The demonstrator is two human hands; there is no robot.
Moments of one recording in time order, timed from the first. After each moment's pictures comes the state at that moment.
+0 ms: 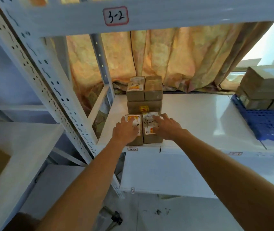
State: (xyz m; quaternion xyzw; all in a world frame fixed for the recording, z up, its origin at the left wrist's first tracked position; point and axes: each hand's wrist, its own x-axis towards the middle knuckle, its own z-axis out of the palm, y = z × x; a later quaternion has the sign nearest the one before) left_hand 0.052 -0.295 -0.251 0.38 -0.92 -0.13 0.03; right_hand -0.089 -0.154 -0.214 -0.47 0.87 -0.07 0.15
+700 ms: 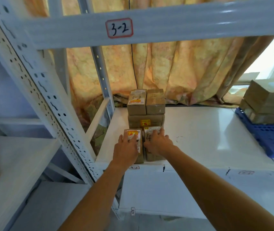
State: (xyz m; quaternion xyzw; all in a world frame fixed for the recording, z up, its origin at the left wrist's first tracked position) left_hand 0.056 -0.292 -0.268 0.35 -0.94 -0.05 0.05; right_hand -0.073 -0.202 -0.238 -0.37 0.90 -0.14 0.20
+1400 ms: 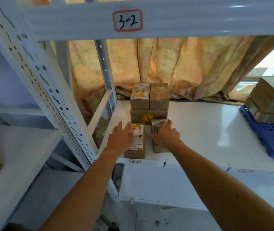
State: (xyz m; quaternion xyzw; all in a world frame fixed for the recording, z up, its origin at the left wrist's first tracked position) left_hand 0.061 -0.326 -0.250 0.39 -0.91 -0.12 0.03; right_hand -0.093 -0.201 -0.234 -0.35 0.91 -0.13 0.15
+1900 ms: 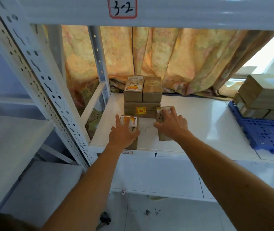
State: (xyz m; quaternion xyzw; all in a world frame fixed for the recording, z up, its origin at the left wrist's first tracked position) left_hand 0.045 -0.291 -0.261 0.41 -0.89 -0.20 0.06; right_hand -0.122 -0.159 -0.212 -0.39 0.91 -0.10 0.02
